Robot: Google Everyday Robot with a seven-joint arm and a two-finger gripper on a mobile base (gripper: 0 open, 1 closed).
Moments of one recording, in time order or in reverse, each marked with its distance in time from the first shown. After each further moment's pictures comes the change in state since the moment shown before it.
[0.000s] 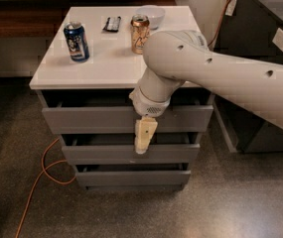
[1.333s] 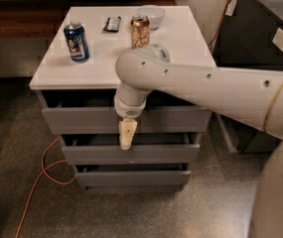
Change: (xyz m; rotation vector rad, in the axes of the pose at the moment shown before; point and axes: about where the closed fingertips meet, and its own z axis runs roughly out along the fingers) arm -0.024 -0.050 0.081 0.030 0.044 -0.075
